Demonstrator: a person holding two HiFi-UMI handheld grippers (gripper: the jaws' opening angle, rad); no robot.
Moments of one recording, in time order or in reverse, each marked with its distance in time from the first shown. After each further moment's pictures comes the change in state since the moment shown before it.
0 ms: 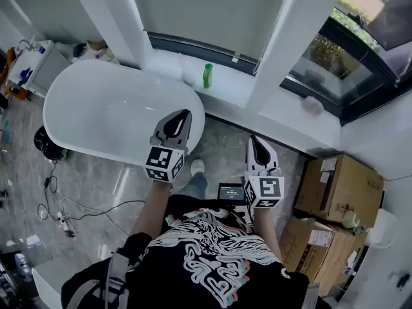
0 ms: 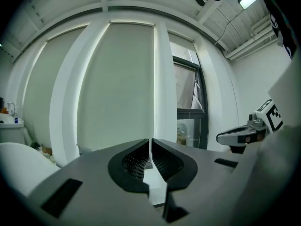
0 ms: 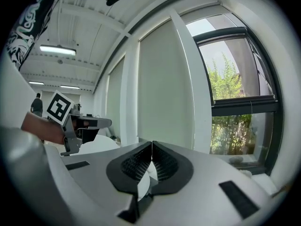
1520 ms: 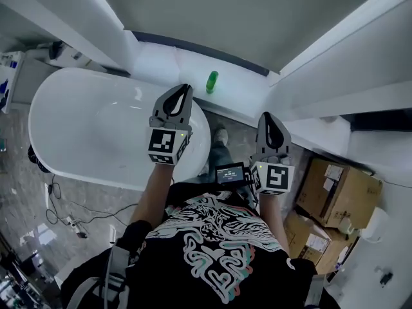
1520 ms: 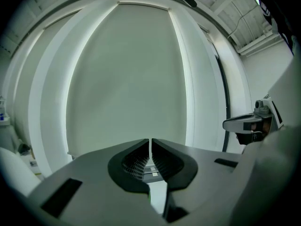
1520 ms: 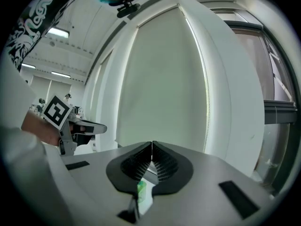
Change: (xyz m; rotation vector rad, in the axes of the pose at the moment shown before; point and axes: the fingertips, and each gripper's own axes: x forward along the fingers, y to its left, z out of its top) left arm 0.251 0.196 -0.006 -0.007 0.031 0.006; right arm 0.288 -0.079 0.049 -0.088 -0.022 -0.119
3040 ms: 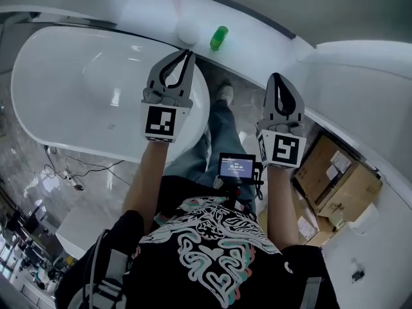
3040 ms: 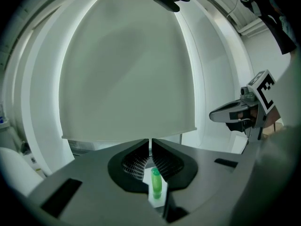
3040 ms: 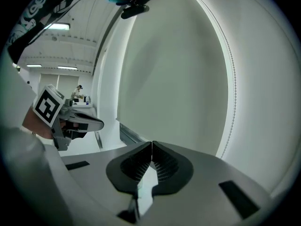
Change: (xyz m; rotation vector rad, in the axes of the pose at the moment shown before) left arm 0.092 0.017 -0.132 0.079 0.147 0.041; right arm 0.124 -0.028 -0.133 -0.038 0.154 0.129
